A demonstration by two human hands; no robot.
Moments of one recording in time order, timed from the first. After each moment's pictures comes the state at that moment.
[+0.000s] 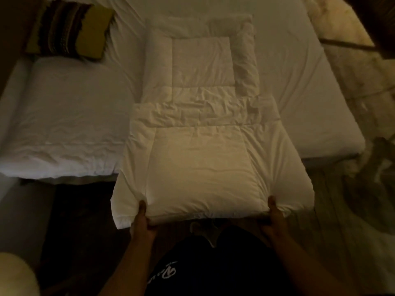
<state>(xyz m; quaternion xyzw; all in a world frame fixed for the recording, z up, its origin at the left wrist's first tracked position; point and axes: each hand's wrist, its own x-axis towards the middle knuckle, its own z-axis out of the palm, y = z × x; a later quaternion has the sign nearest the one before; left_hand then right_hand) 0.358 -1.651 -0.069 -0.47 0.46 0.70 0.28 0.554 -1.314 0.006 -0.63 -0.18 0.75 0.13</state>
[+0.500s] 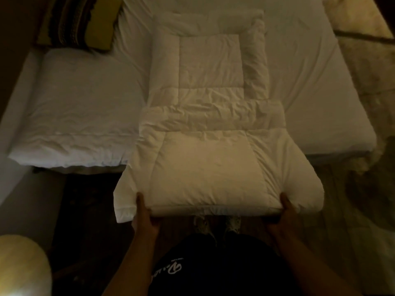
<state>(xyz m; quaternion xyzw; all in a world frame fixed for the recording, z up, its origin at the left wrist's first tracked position) 0.380 -1.622 0.032 -0.49 0.49 0.71 0.15 0.569 -1.313 0.027 -0.62 -0.13 0.75 0.19</state>
